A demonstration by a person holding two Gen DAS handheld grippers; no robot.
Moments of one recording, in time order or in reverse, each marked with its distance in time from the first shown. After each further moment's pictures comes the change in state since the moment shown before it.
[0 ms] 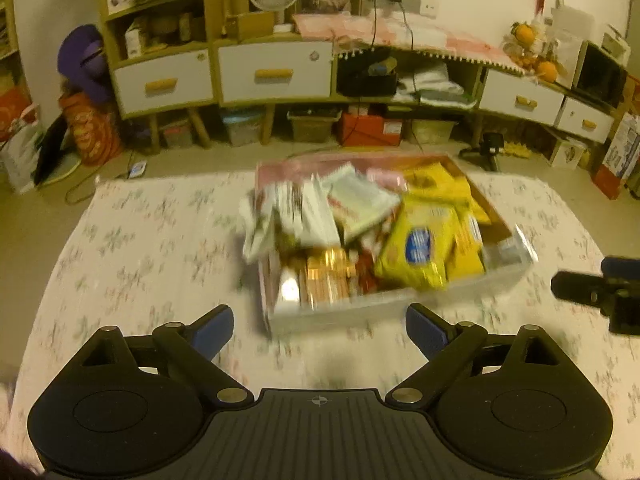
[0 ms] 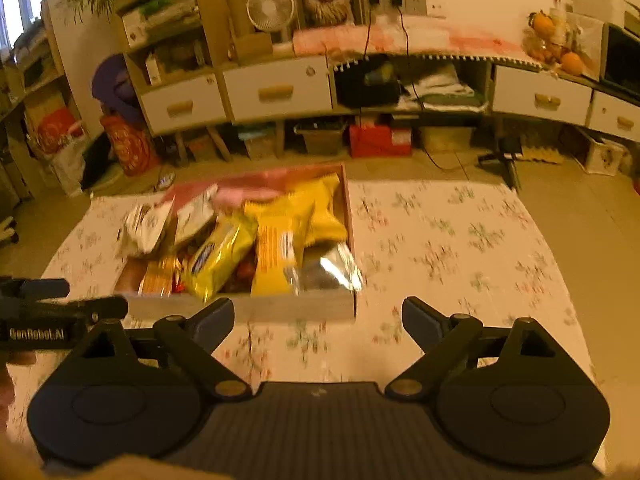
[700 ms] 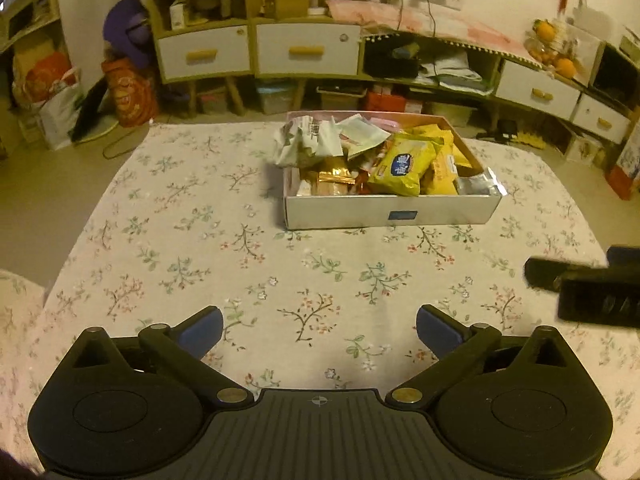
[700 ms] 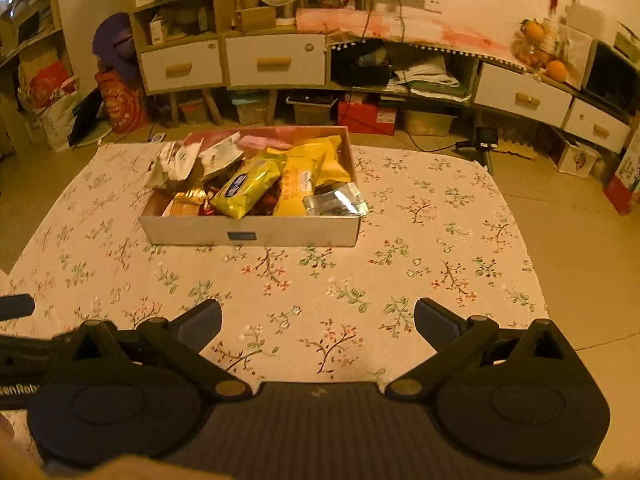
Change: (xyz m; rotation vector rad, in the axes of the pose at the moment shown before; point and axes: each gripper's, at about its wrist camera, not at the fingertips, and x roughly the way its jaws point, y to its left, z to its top) left arm -0.077 -0.016 -0.062 -0.091 0.046 0.064; right arm -0.043 0.042 -0.038 -0.077 0.065 -0.101
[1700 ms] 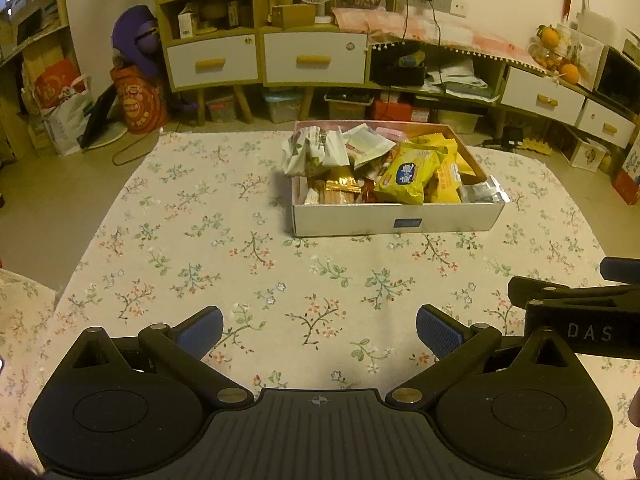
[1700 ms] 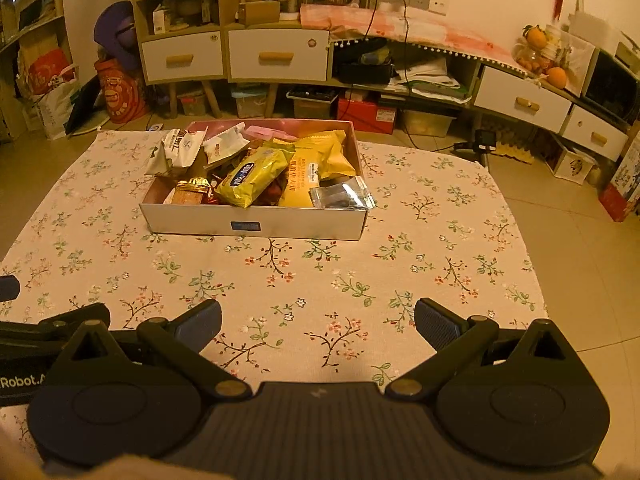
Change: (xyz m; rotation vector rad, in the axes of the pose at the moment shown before) left arm -0.007 -0.001 -0.002 0.002 -0.022 0.028; right arm 0.000 0.011 -0.005 -0.023 0.003 -0.032
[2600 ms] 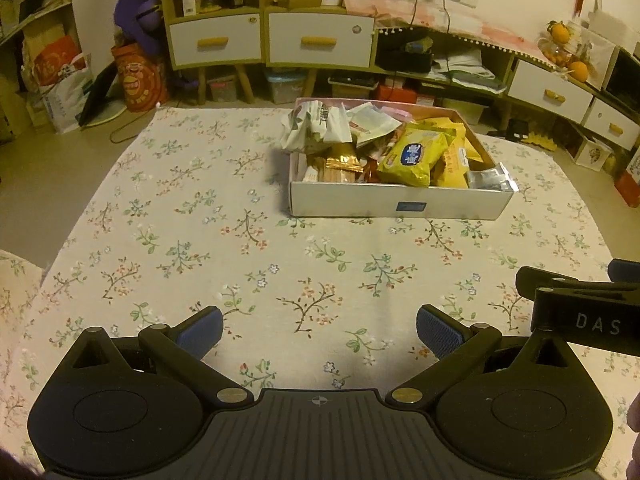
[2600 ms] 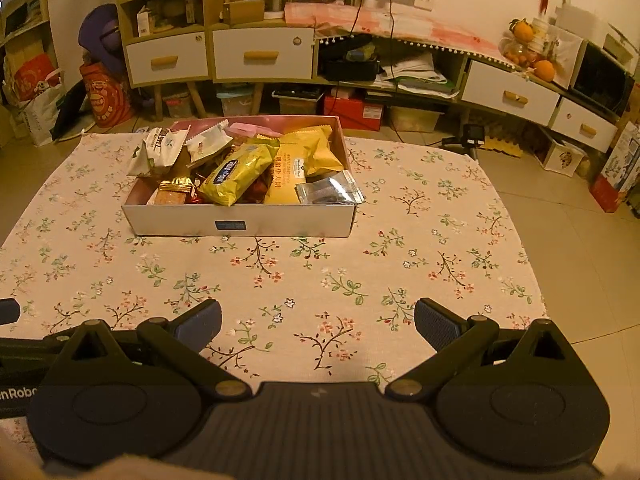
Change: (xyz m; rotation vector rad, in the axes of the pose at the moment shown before) left arm 0.019 0.000 -0.005 -0.033 0.046 -0.001; right arm 0.010 -0.003 -0.003 0.027 -0.001 -0.035
